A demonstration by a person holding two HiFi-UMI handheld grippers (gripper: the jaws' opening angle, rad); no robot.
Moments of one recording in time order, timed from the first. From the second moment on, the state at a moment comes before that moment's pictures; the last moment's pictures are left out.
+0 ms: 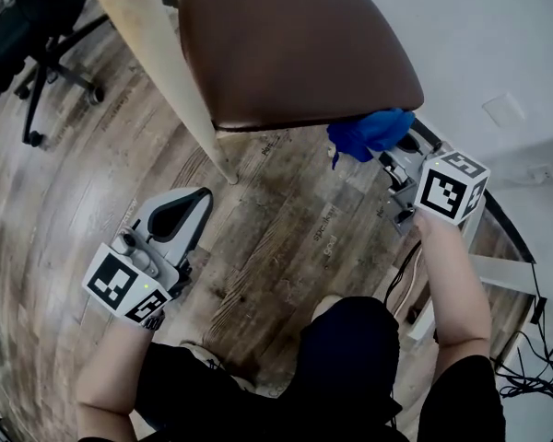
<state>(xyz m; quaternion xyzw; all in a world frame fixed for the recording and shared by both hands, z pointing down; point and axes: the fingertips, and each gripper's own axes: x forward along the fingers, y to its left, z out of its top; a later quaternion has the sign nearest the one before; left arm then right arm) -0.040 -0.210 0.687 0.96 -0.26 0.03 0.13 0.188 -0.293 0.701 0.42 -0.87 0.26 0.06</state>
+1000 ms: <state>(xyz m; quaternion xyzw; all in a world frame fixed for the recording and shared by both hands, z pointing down) -0.052 -0.213 0.709 0.95 -0.28 0.07 0.14 0.258 -0.309 0.813 0.46 -0.81 0.37 0.03</state>
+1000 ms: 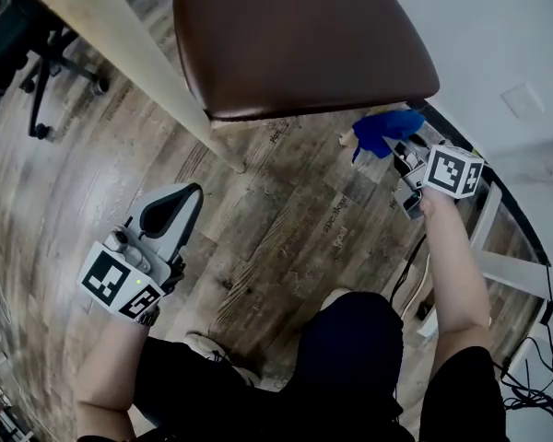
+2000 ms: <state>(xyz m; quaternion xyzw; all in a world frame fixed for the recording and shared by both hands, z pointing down) -0.070 -0.213 0.721 0.93 -0.32 0.11 0.15 0.263 -0.313 1.057 0.50 -0.71 0.49 0.09</state>
